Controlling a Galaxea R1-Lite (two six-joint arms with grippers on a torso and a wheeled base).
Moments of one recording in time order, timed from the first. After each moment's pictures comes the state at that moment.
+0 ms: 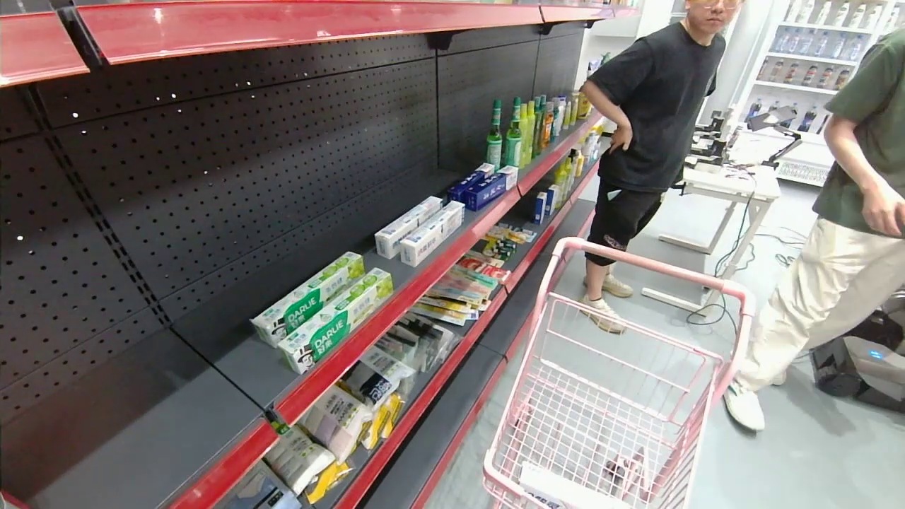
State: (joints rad) left arm 0.00 0.00 0.00 -0.01 0.01 0.01; right arm -0.09 0.90 -0.62 0.00 -0.07 0.13
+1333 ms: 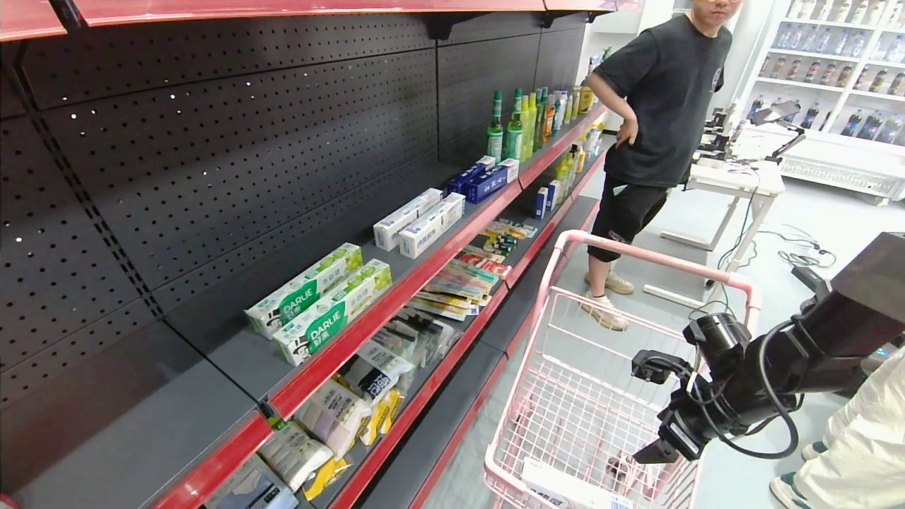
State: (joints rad) left arm 0.00 0.00 0.00 -0.01 0.01 0.01; right arm 0.00 2.19 -0.82 -0.07 0.28 -0.69
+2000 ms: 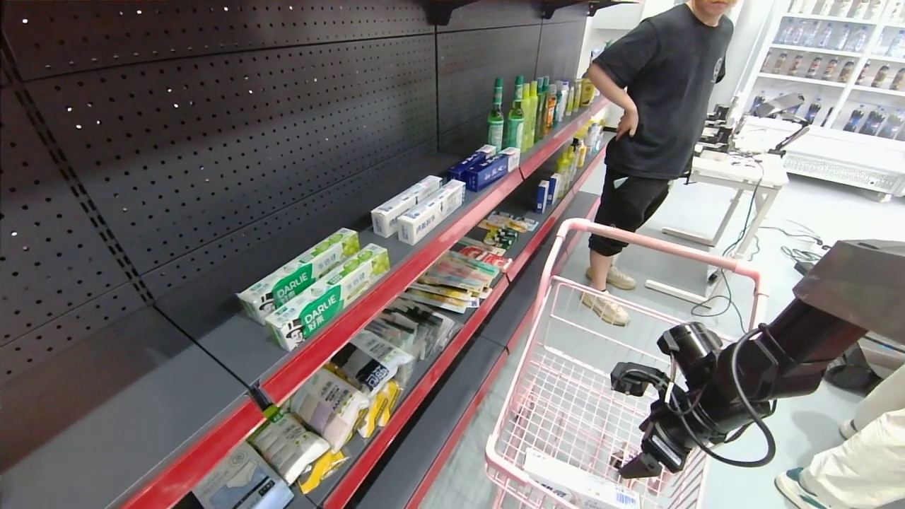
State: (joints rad) left arm 0.00 0.00 0.00 -0.01 0.01 0.01; right arm 0.08 2.24 -0.83 -0.07 0.28 -0.69
